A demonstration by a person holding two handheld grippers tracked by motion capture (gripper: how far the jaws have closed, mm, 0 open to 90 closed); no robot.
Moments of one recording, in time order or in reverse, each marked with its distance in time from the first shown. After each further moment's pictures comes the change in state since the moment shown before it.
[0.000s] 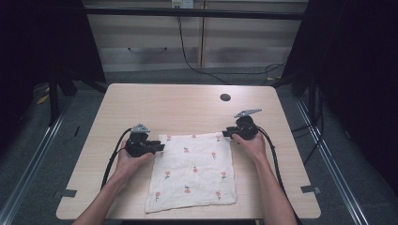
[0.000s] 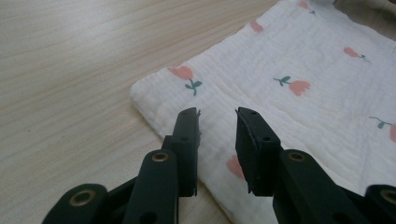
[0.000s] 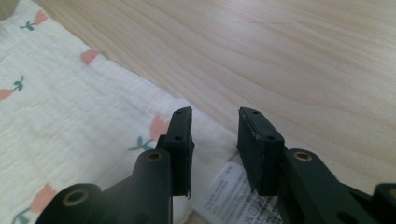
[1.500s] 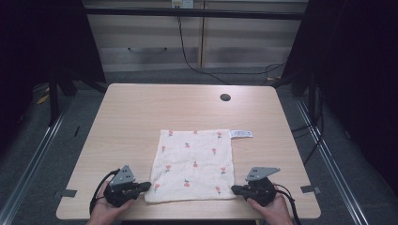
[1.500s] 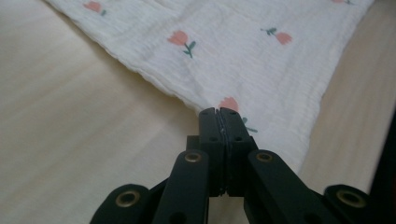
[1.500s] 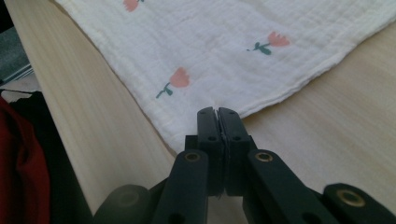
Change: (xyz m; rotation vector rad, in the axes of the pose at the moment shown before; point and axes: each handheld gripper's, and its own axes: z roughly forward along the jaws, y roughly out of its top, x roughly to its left) left arm -0.088 -0.094 -0.083 0.039 -0.031 0.160; right arm 0.134 -0.120 -0.111 0.079 0.125 -0.117
